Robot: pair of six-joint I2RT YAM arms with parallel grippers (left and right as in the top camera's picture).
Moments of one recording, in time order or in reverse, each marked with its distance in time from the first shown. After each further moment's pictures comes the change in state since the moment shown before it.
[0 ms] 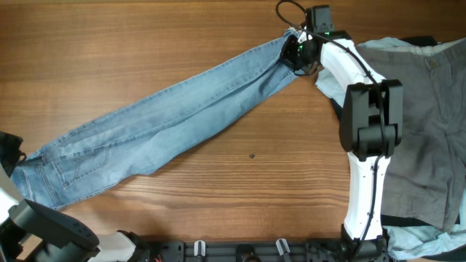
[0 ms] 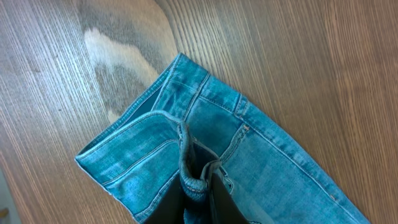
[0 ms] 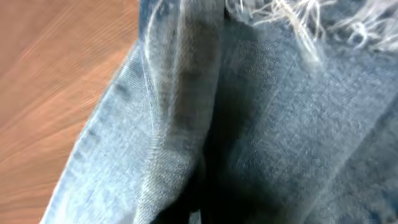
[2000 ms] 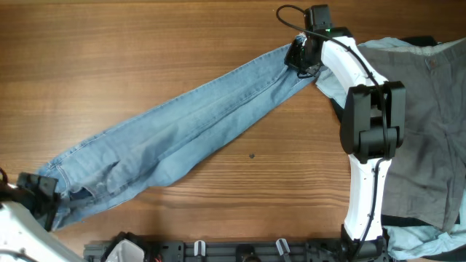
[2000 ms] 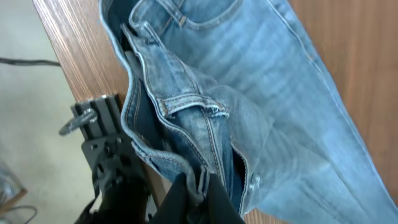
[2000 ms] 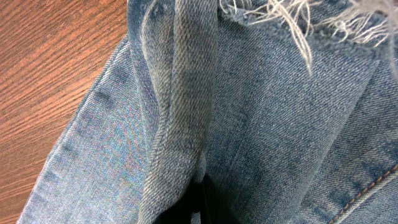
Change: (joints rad) left arm 0.092 -0.498 -0.057 -0.610 0.235 -0.014; right arm 0.005 -0.027 0.006 -0.124 0.168 -0.031
